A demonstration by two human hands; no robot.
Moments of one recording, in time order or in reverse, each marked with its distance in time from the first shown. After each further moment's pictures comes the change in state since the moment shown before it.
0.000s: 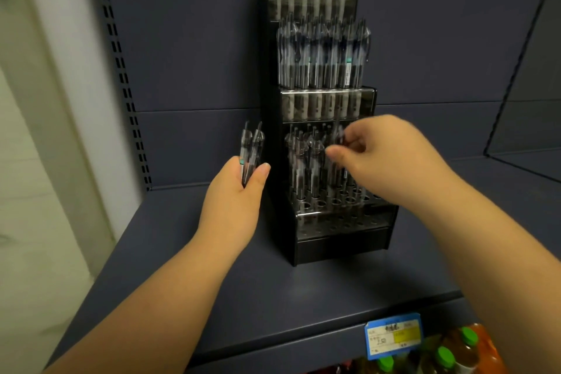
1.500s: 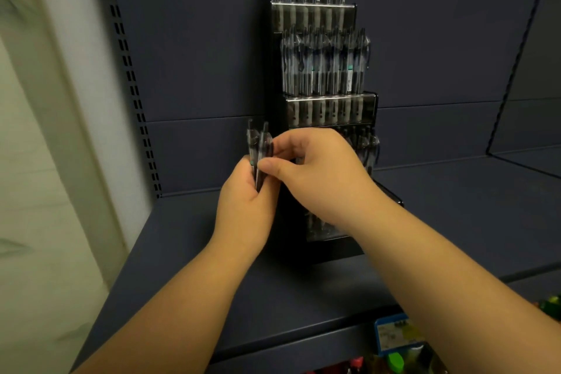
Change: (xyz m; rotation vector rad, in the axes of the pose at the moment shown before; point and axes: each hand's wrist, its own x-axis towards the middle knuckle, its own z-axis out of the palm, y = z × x) left_hand -0.009 0.012 -0.003 -0.178 -0.040 0.140; right_hand -0.010 -0.070 0.035 0.601 -0.033 -0.072
